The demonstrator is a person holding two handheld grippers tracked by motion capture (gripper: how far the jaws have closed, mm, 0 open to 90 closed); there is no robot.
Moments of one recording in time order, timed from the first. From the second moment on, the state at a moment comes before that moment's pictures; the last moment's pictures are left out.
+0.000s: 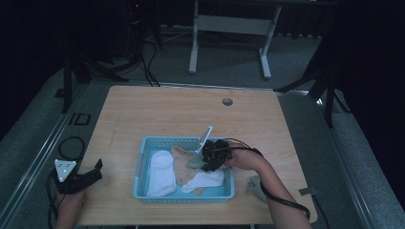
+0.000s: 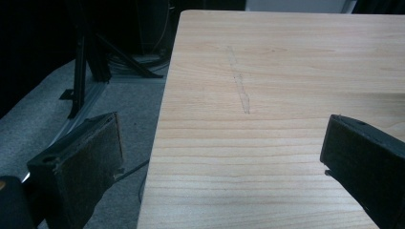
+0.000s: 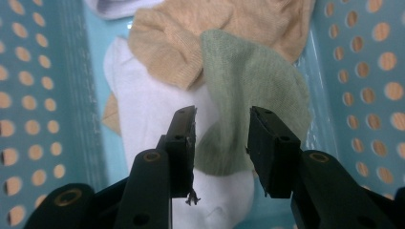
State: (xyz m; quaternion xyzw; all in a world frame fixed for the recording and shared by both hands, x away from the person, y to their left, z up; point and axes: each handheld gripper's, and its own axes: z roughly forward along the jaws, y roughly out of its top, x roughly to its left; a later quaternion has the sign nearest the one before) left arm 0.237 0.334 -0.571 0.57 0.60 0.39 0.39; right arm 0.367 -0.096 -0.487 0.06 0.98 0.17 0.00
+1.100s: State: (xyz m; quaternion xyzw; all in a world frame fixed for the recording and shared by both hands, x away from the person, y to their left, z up) left arm 0.237 0.334 -0.571 0.57 0.60 0.39 0.39; right arm 0.368 -0.090 -0.475 0.05 0.99 0.16 0.03
